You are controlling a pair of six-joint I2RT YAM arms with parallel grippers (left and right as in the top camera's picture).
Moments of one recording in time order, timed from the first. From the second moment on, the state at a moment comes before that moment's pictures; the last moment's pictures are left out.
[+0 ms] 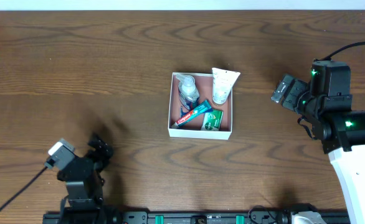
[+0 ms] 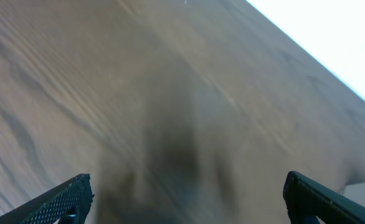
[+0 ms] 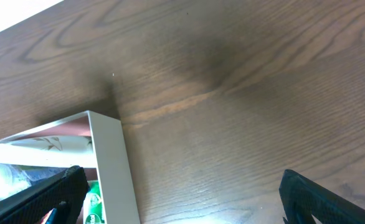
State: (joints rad) left arm 0.01 0.23 0.30 -0.63 -0.33 -0.68; right arm 0.10 1.17 1.17 -0.87 0.11 0.50
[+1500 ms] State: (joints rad) left arm 0.01 0.08 0.16 -0.62 -0.27 -0.69; right arm 0.10 1.17 1.17 -0.87 0.11 0.50
